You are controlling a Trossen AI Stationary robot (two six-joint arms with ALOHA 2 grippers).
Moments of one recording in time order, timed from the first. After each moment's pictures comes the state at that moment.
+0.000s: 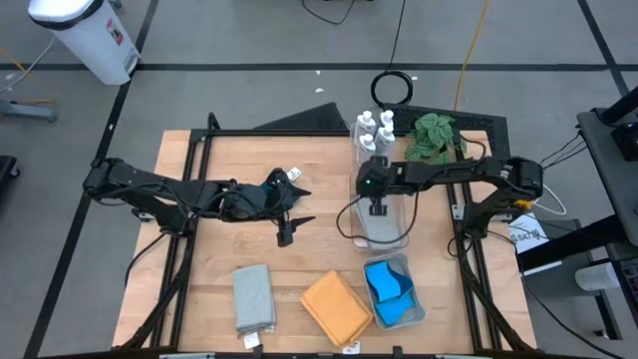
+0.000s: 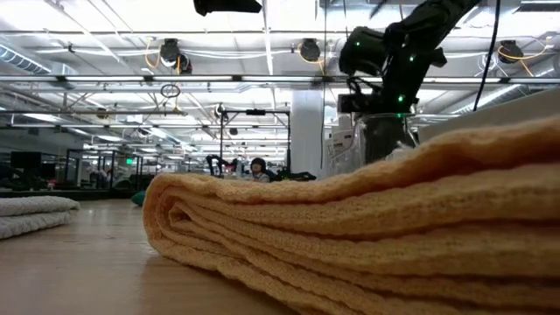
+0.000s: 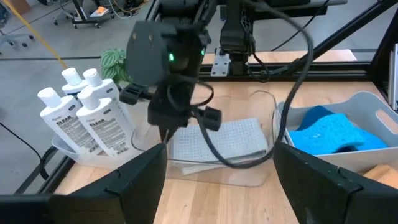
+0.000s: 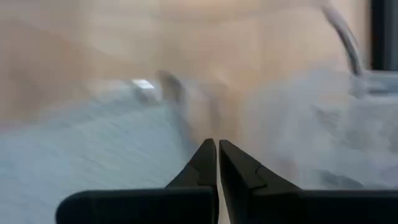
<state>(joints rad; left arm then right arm) -0.18 1.31 1.11 -0.19 -0.36 -0.03 -0.26 1.54 0.91 -0.47 0.26 -0.36</state>
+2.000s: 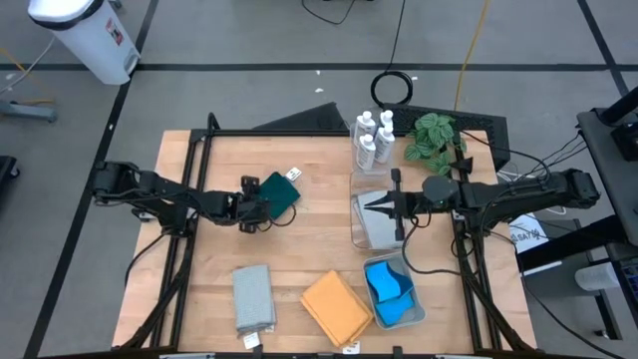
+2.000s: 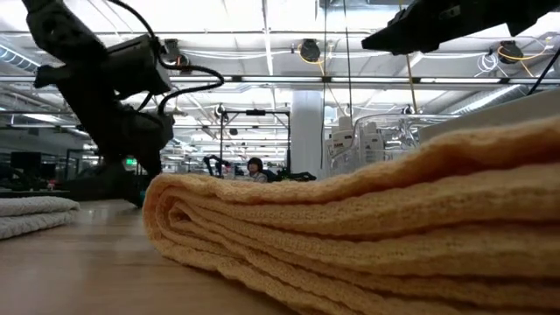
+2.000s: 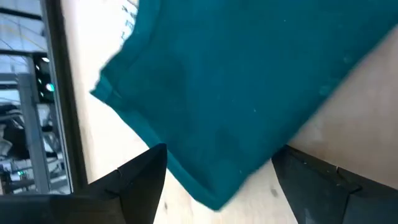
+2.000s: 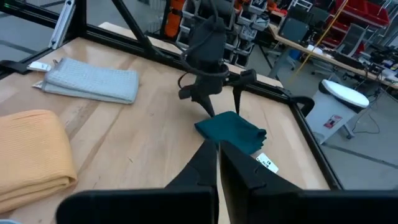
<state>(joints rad) 0.01 1.39 0.48 -0.25 -0.59 0.35 0.03 0.93 0.58 0.13 0.06 -0.30</state>
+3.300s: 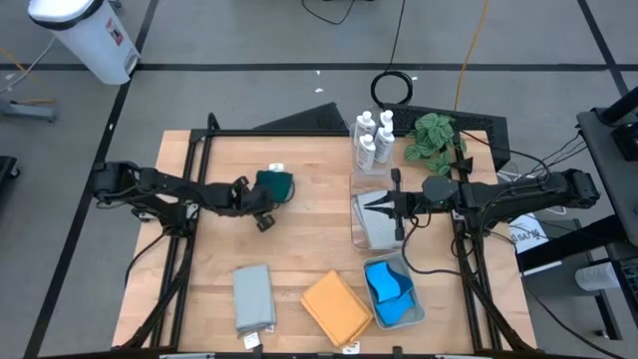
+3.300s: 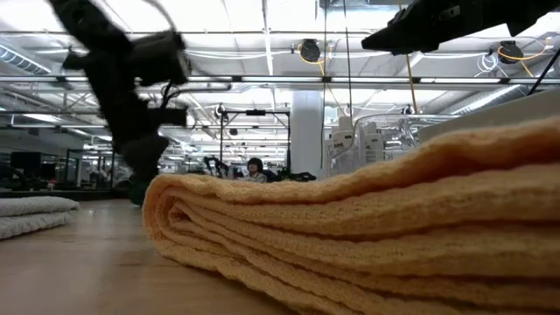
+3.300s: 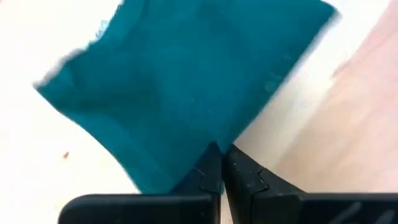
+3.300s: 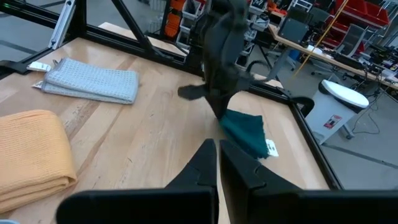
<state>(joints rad) 0.10 1.39 0.58 -0.36 -0.37 -0.40 0.03 0.93 0.58 0.13 0.05 -0.30</state>
